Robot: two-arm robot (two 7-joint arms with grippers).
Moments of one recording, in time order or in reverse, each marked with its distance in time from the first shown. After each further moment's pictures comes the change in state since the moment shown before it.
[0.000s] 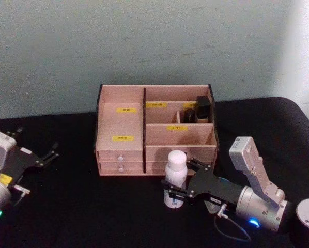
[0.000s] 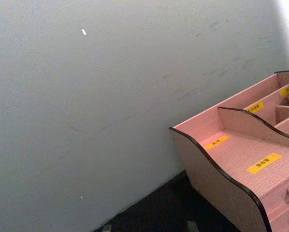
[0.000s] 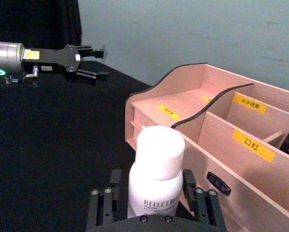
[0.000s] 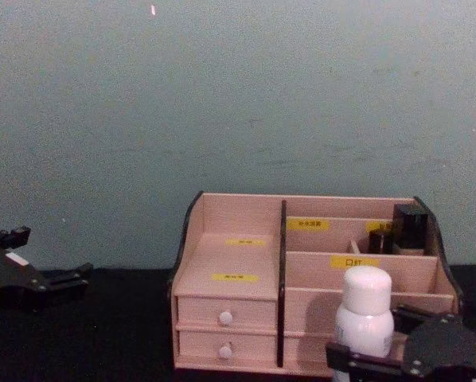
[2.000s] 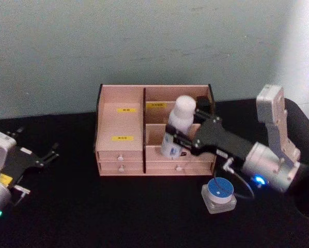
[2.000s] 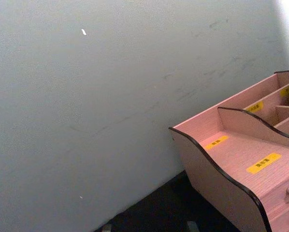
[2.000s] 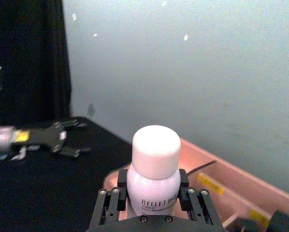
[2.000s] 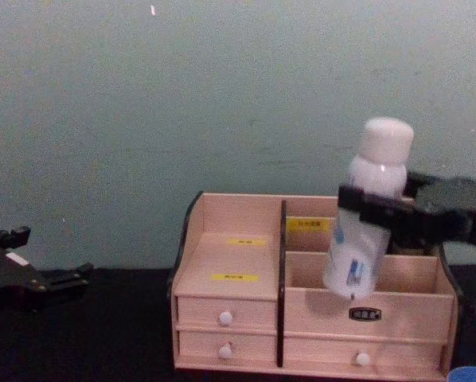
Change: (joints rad) left arm 0.000 0.000 0.000 0.000 0.000 0.000 0.000; right arm 0.051 0.009 0.071 -0.127 0.120 0.031 -0.013
